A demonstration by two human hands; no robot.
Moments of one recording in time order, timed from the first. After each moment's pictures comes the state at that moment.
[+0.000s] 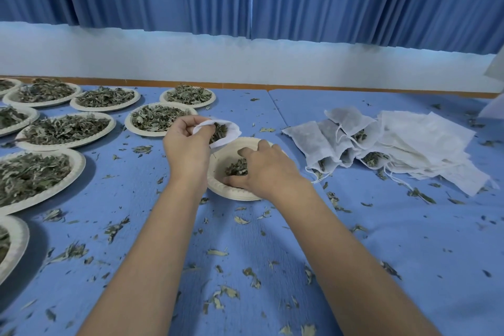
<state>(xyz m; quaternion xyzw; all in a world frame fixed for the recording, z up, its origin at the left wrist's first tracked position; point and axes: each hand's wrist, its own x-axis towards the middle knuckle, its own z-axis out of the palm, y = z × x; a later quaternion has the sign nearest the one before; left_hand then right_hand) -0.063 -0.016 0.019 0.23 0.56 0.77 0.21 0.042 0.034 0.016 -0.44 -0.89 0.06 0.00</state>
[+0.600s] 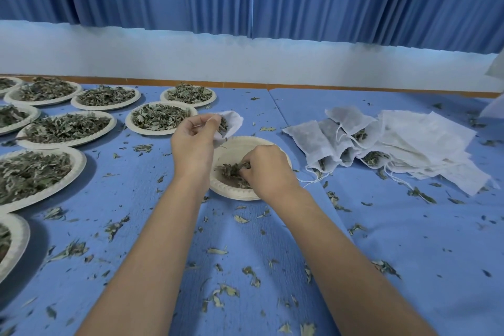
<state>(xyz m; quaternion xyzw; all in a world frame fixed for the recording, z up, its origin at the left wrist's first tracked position) -0.062 -0.009 0.018 0.23 0.55 0.77 0.24 0.040 0.039 -0.003 -0.43 -0.89 0.09 0.16</state>
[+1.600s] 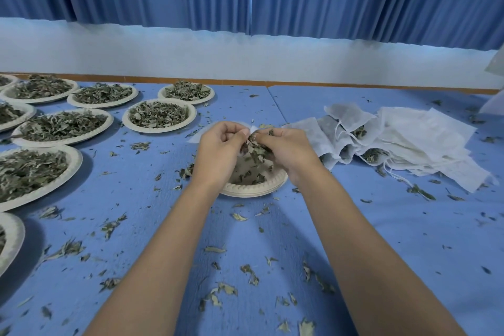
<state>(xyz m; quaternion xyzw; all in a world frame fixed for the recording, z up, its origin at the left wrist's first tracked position) -0.045 -0.004 0.003 0.40 0.58 0.66 0.26 0.060 0.061 0.017 -0.43 -0.61 0.56 0.36</state>
